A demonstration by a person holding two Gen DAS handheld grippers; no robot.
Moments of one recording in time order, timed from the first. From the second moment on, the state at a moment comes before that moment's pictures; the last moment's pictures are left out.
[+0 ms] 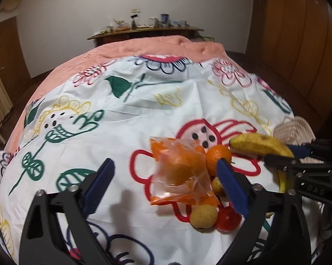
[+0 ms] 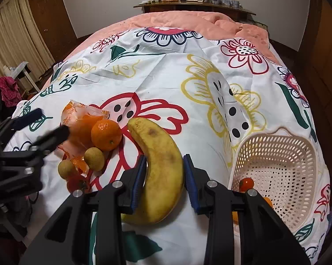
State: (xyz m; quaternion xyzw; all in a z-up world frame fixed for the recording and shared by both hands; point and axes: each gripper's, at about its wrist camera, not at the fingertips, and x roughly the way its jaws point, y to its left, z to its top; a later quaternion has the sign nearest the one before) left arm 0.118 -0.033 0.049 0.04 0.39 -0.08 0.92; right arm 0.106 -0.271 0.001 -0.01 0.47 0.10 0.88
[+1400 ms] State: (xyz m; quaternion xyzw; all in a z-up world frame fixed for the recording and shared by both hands) left arm 0.111 -0.005 0.067 -0.03 0.38 -0.08 0.92; right arm 0.093 -0.282 0.012 0.03 0.45 0.13 0.89
